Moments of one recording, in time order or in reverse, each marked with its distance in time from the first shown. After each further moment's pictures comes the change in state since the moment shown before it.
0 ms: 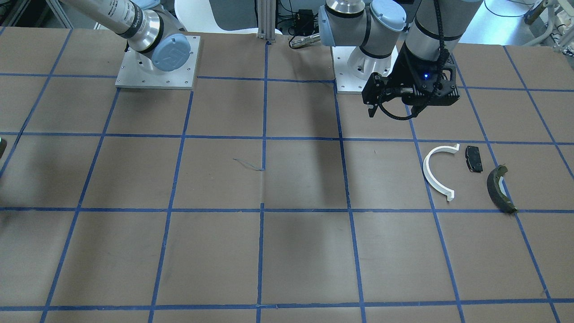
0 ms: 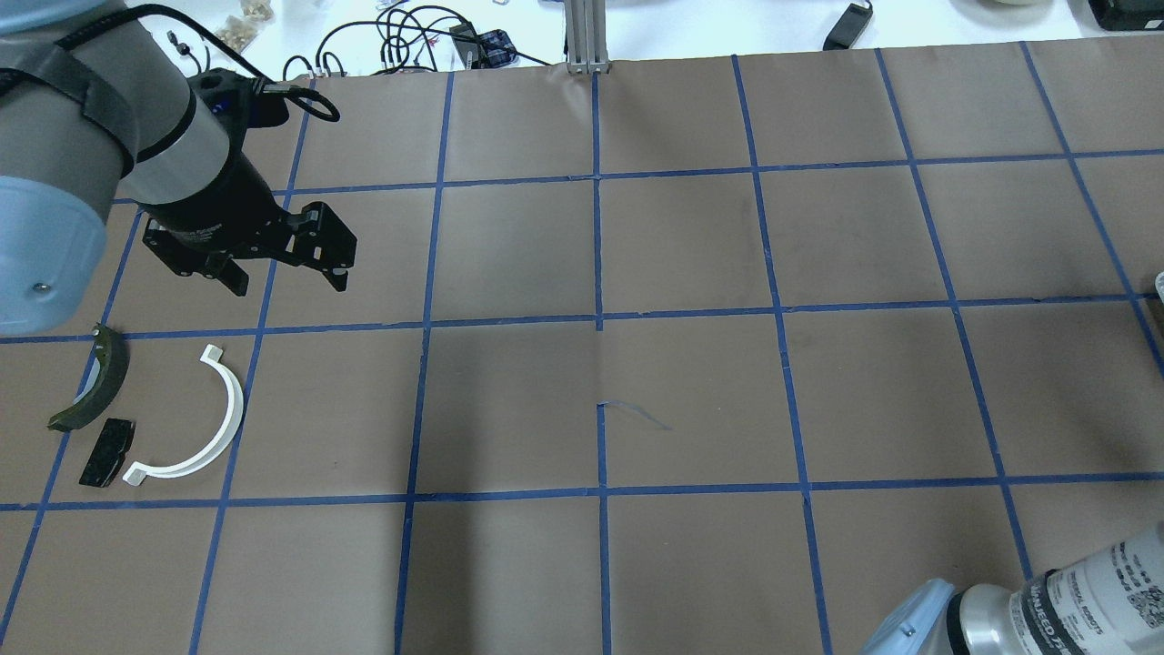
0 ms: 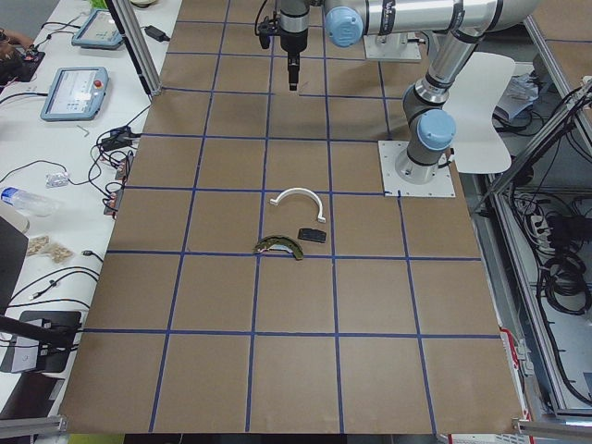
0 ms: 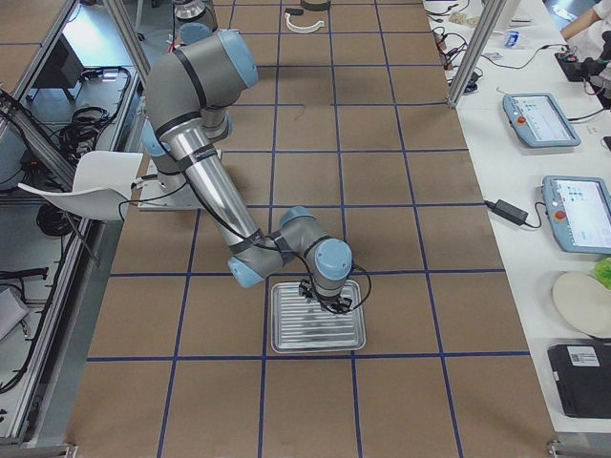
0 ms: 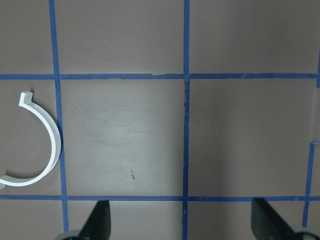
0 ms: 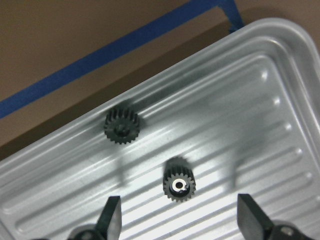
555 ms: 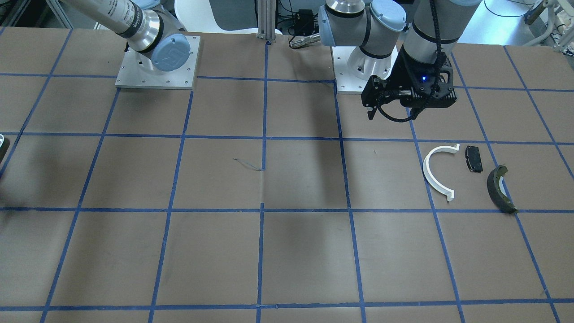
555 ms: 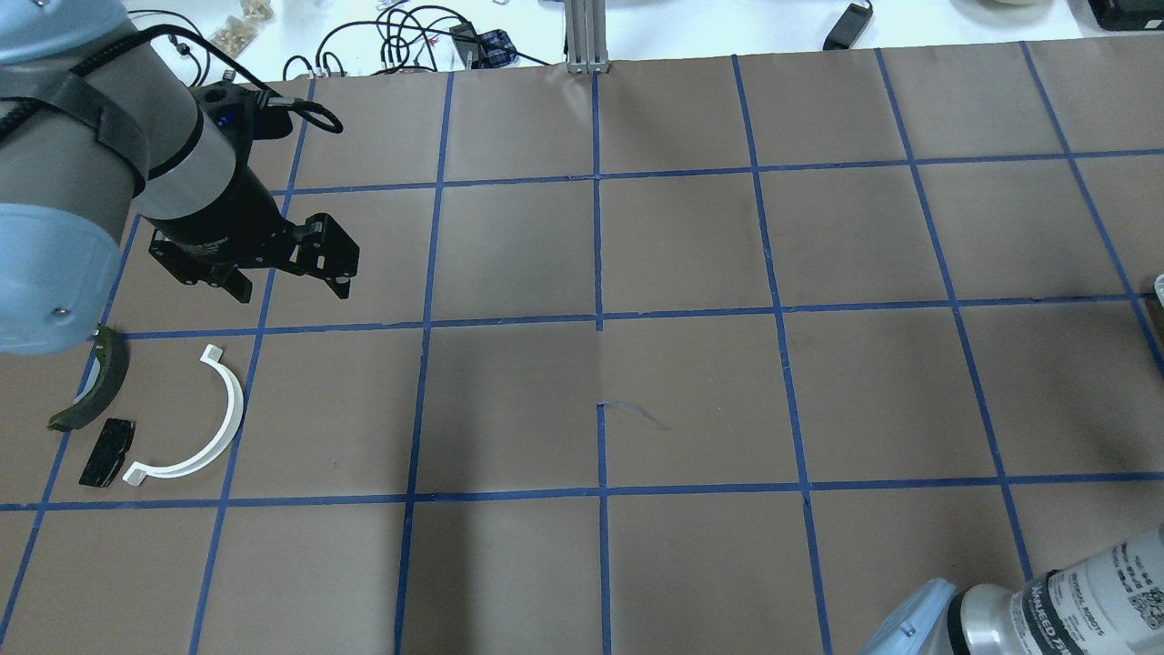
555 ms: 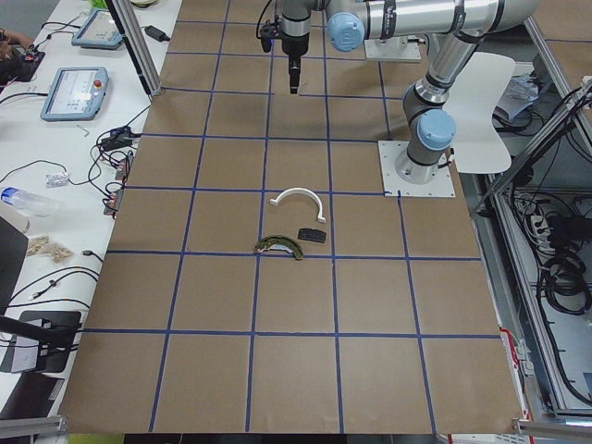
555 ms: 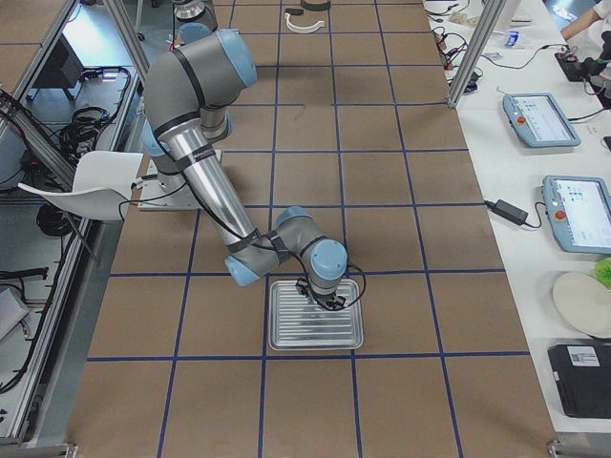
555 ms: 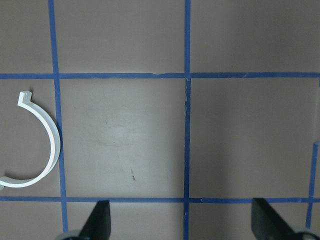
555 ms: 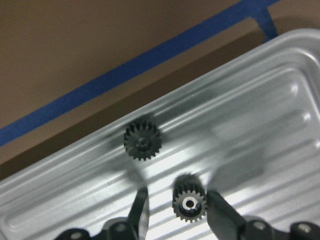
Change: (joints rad) left arm 0.001 0.013 -0.049 0.056 0.008 0.001; right arm -0.004 -0.009 0.044 -0.008 0.008 0.004
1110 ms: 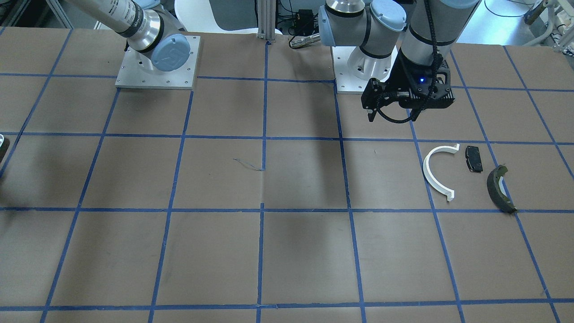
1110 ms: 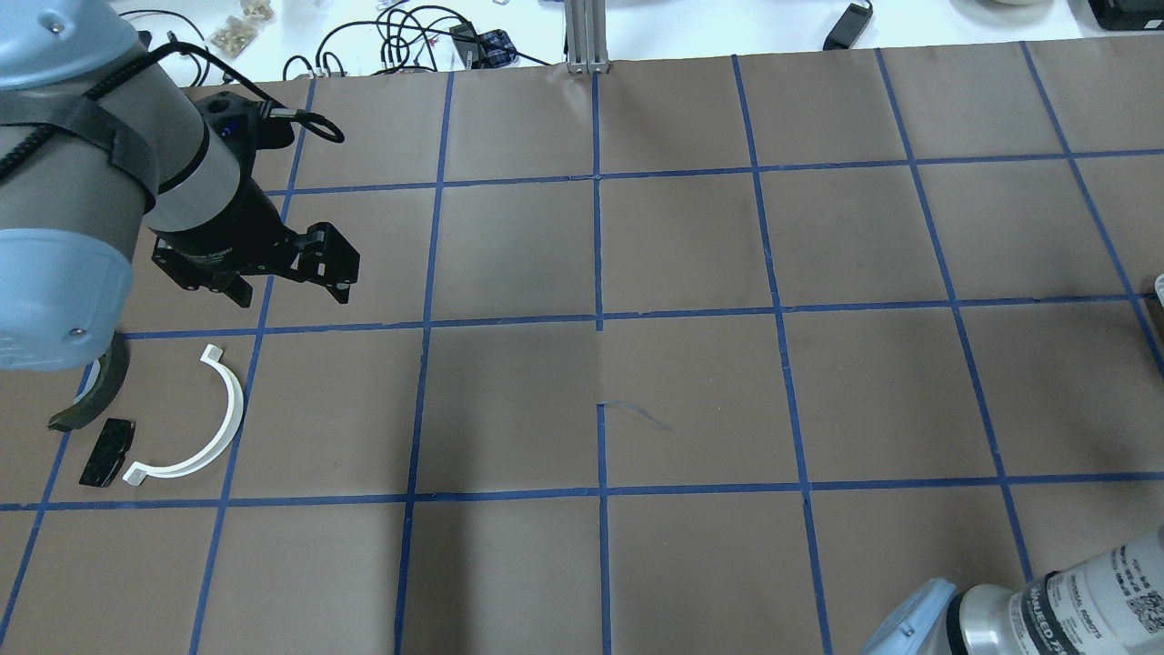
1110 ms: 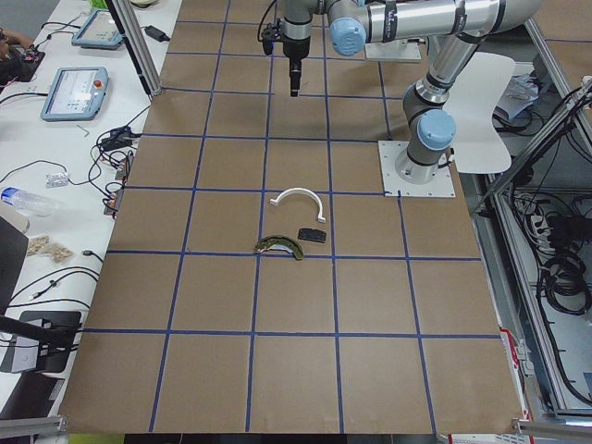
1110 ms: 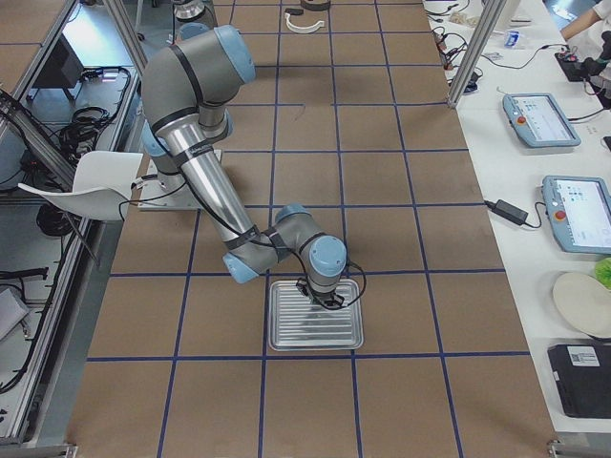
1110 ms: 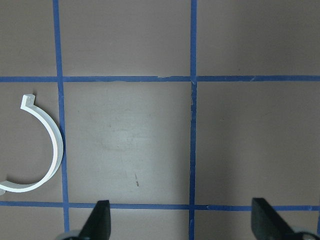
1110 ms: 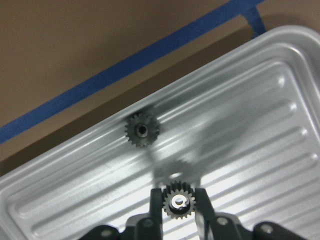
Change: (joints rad) left arm -0.001 0.005 -0.021 0.029 0.012 -0.001; right arm -0.001 -0.028 -0.001 0.002 -0.005 0.016
